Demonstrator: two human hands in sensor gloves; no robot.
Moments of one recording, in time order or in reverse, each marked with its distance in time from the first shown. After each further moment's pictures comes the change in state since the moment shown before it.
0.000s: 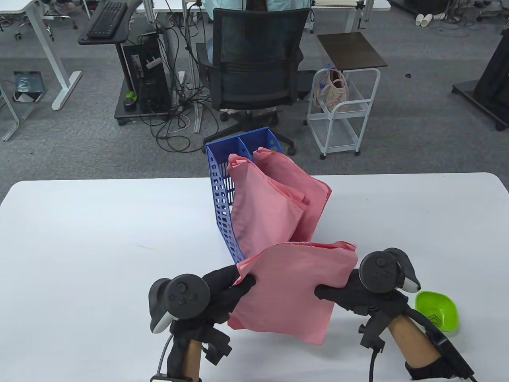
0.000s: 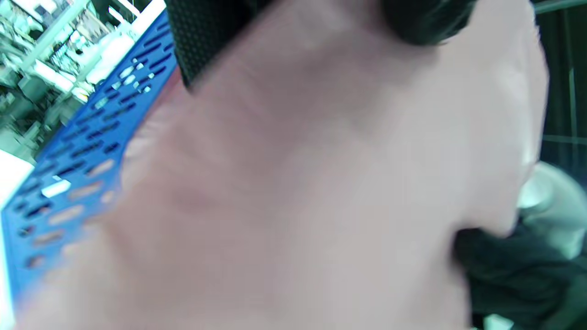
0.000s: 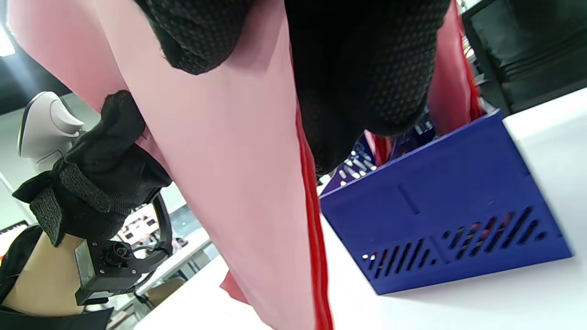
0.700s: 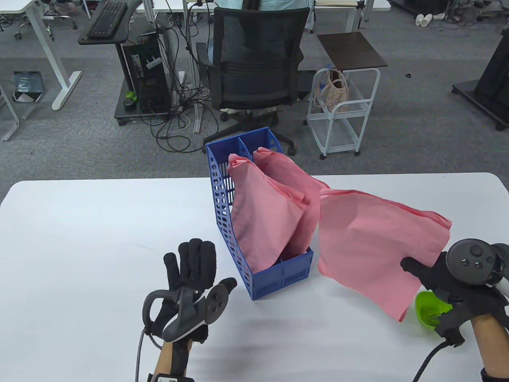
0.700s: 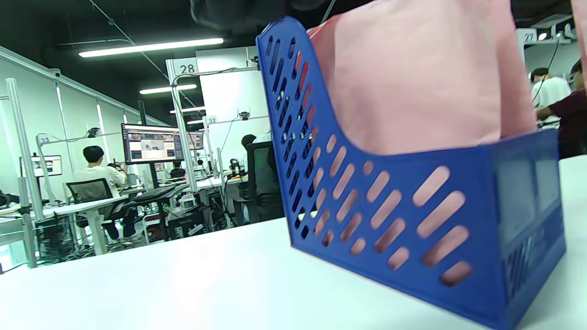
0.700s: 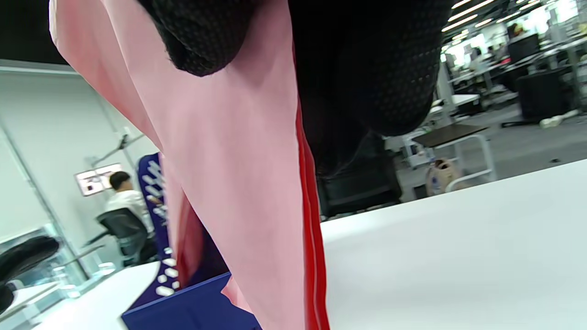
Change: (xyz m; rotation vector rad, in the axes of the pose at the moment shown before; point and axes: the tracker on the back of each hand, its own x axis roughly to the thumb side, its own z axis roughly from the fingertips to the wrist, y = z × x) left_hand -0.039 -0.023 0.010 -0.080 0.252 -0.811; right_hand -0.029 -0.110 0.097 -0.248 0.466 0.247
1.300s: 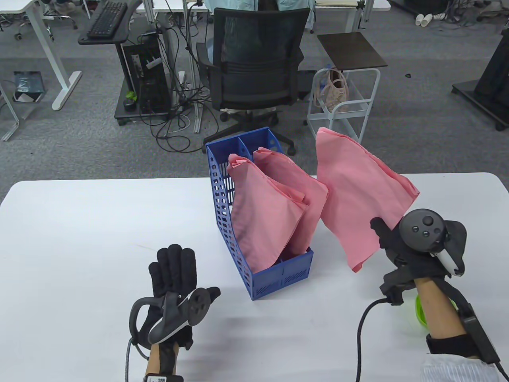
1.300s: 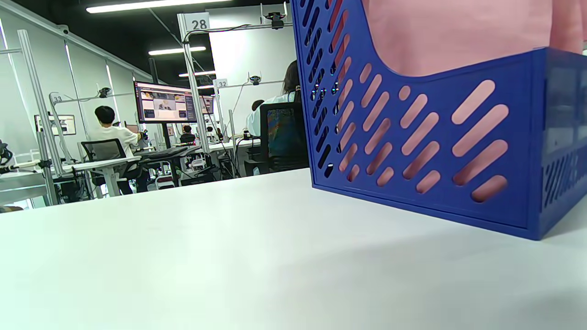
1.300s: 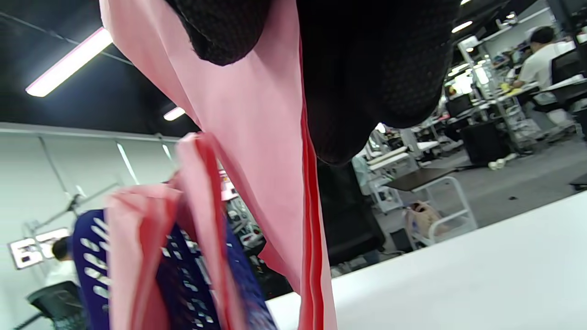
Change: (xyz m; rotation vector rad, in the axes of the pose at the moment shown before) left_hand -0.026 -0.043 0.007 -0.106 0.036 0.052; right_hand 0.056 0.031 -0.073 -0.228 0.080 -0.045
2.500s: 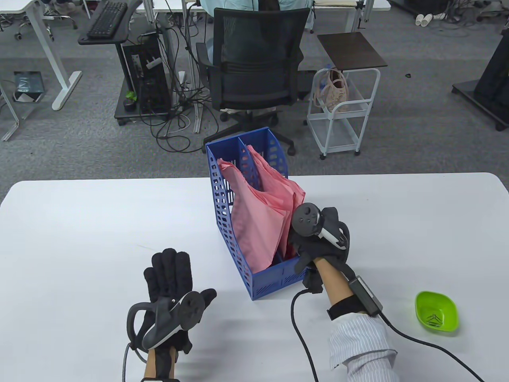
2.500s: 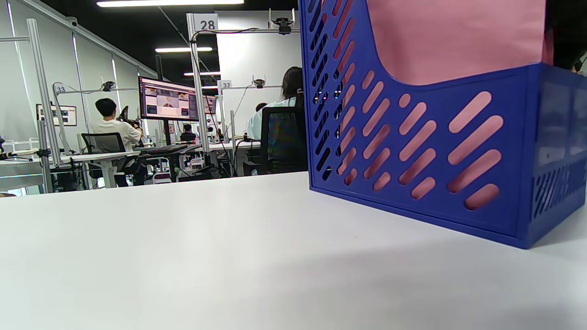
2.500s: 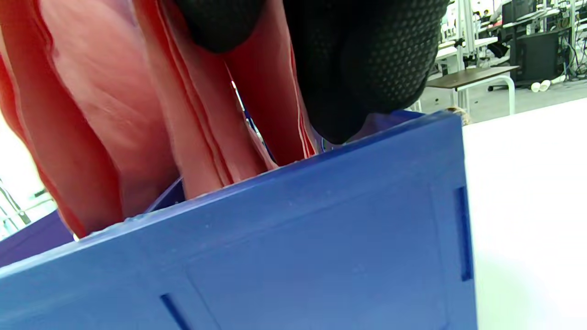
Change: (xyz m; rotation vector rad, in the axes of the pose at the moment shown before) left_hand -0.006 -0.005 0.007 0.019 0.007 0.049; right_hand 0.053 0.175 -0.071 0.350 0.001 0.143
